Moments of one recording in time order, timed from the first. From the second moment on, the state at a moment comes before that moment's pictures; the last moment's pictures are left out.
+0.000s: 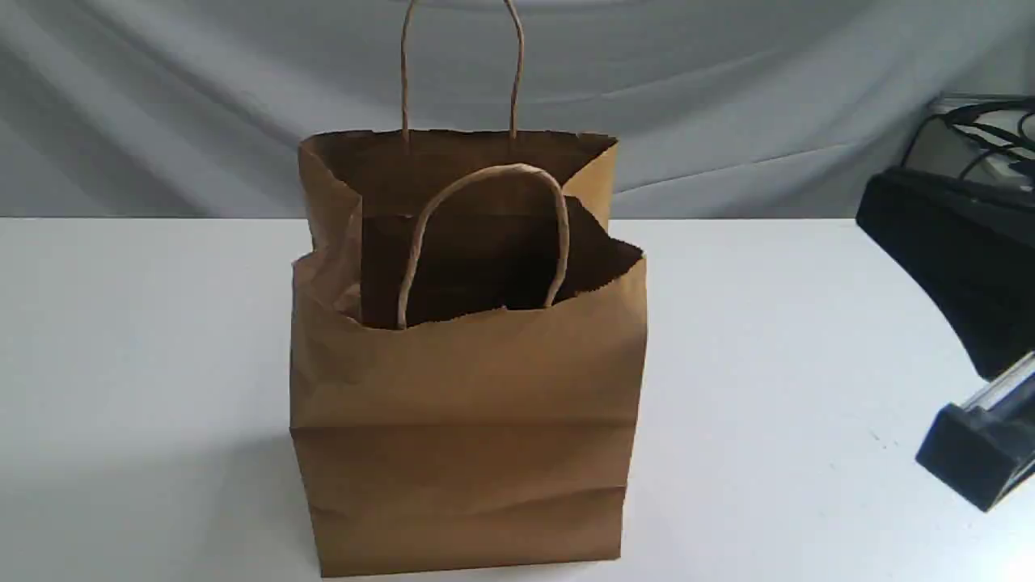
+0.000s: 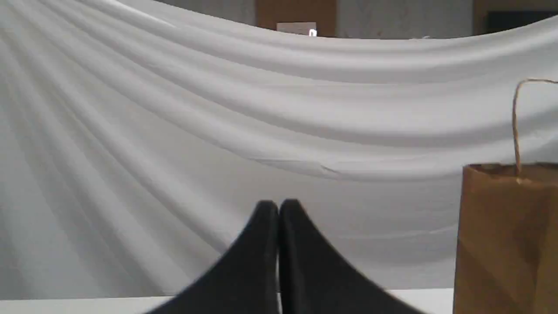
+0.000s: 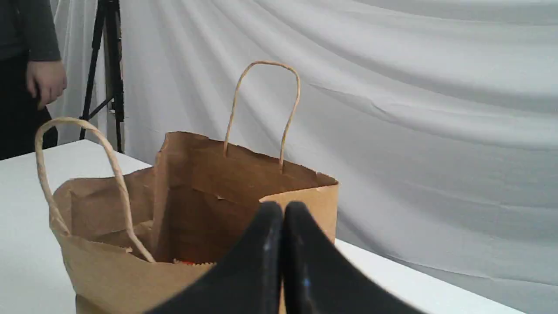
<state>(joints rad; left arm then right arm) -0.01 0.00 0.00 0.01 -0.13 0.01 0.61 0.74 -0.47 0.20 -0.19 -0.25</state>
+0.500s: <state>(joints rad) -0.01 0.00 0.00 0.03 0.17 -0.03 0.61 0.74 -0.47 0.20 -0.19 -0.25</state>
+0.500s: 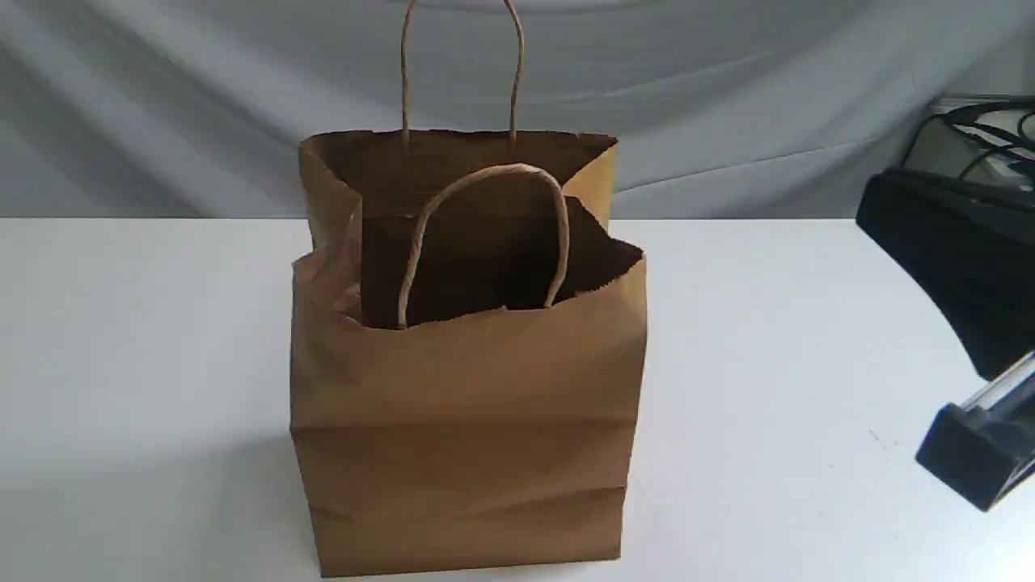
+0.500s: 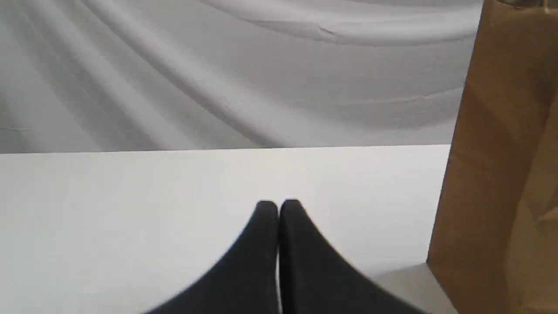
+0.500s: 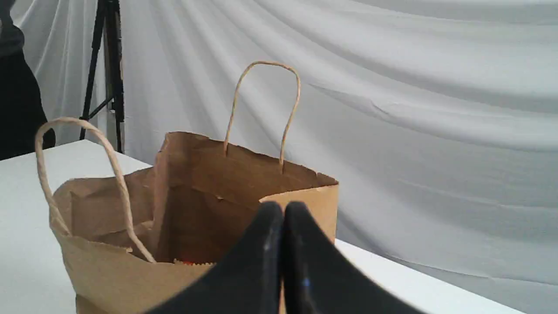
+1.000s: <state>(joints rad) -0.01 0.00 0.00 -0.08 0.17 0.05 0.61 0.74 -0.47 0.20 -0.19 -0.25</state>
